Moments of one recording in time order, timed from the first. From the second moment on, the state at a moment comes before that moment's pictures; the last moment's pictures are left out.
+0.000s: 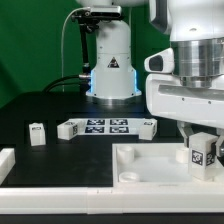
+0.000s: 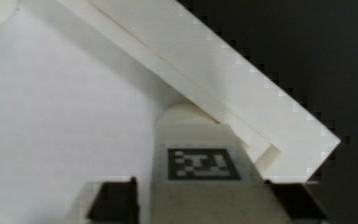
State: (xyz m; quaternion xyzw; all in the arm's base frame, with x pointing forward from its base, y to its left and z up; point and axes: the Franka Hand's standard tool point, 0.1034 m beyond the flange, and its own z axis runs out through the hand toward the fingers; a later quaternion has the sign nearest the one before) arm 0.616 0.123 0.070 -0.91 0.41 -0.01 0.05
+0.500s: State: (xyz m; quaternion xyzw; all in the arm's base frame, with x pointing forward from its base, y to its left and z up) arm 0.617 0.129 0.069 -0.99 0.13 -0.03 0.04
